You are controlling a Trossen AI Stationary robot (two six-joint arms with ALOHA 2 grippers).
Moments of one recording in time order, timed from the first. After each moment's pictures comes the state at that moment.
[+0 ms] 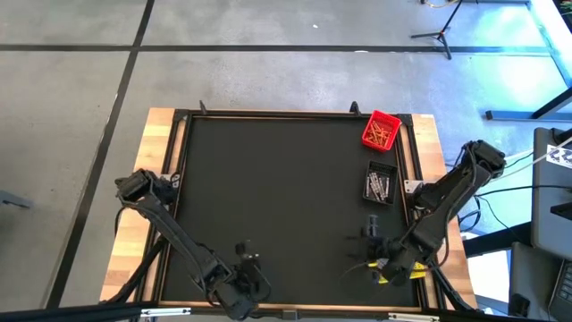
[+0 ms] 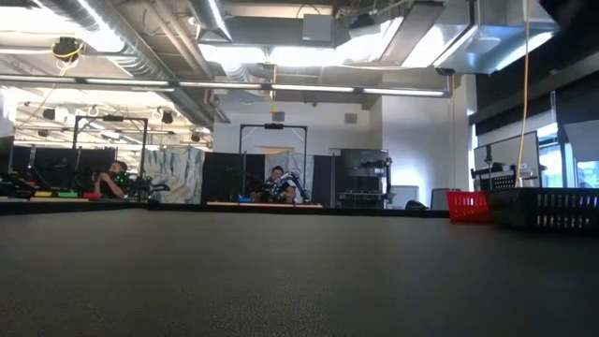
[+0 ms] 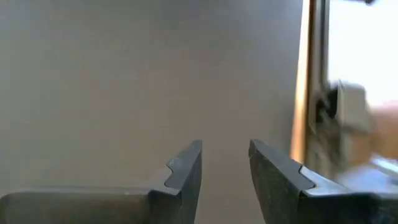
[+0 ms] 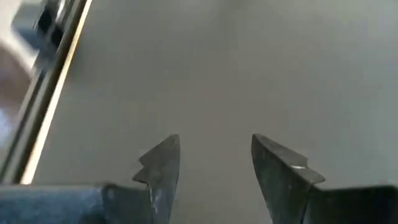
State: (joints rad) left arm -0.77 1.91 1.50 -0.67 -0.55 -0.85; right arm 0.88 1.38 0.92 -0.56 0.63 0.64
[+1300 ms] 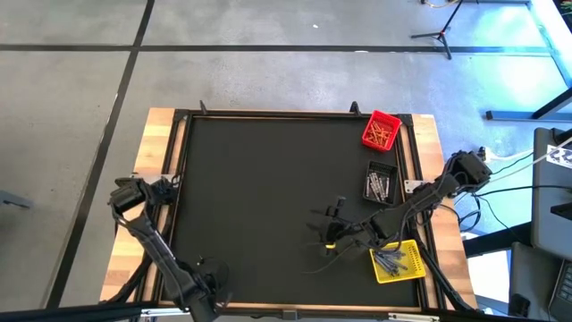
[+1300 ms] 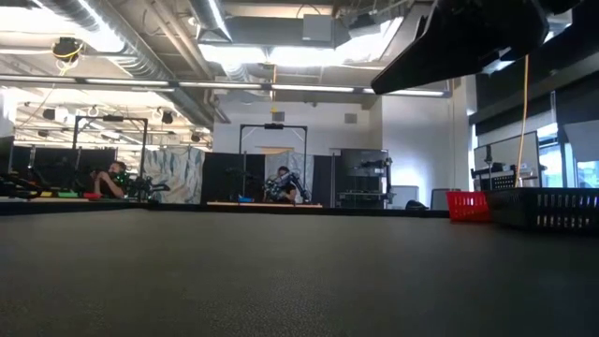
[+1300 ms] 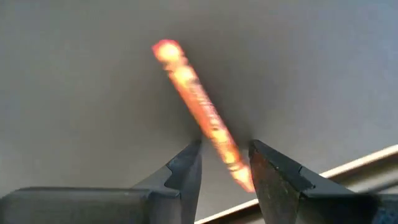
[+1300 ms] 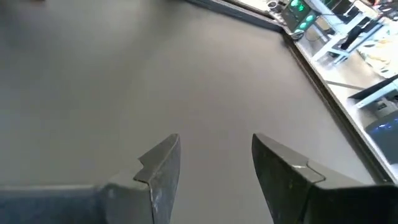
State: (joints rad) left arm -0.97 1.95 1.29 -0.84 -0.05 -2.16; right arm 0.56 1.60 0.92 -0.07 0.81 0.17
